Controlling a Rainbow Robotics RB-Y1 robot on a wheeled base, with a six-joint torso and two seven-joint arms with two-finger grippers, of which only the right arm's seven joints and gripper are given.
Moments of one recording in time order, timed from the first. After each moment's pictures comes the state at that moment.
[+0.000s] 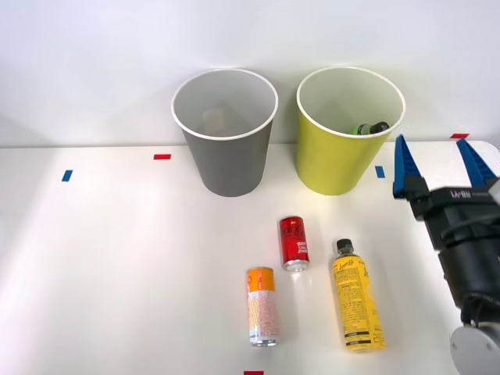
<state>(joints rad) 0.33 -0.34 0.07 -2.10 -0.54 -0.19 1.60</state>
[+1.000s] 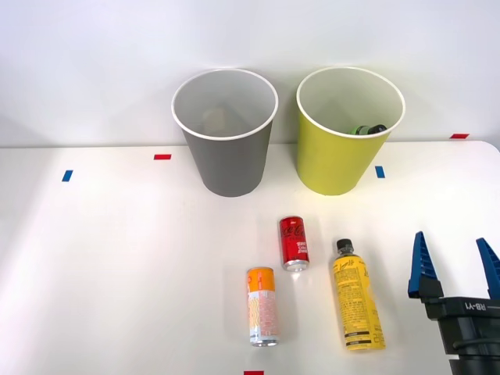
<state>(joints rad) 0.58 -0.42 0.23 -1.85 -0.56 -0.69 1.61</state>
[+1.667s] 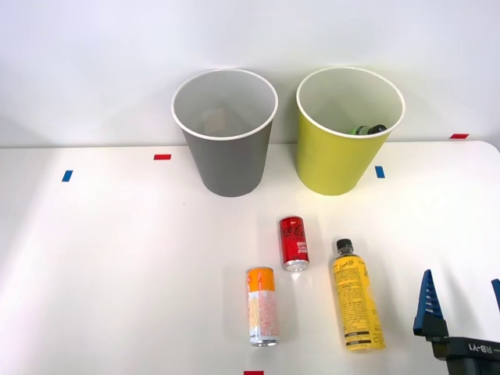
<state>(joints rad) 0.70 -0.28 0.17 -1.78 -0.39 -0.73 1.60</state>
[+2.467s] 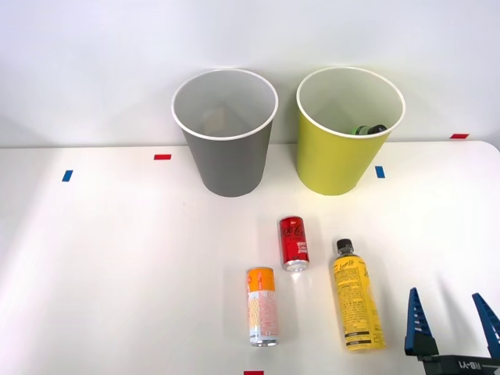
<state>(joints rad) 0.72 -0.17 0.05 -1.69 0.00 -0.75 1.24</state>
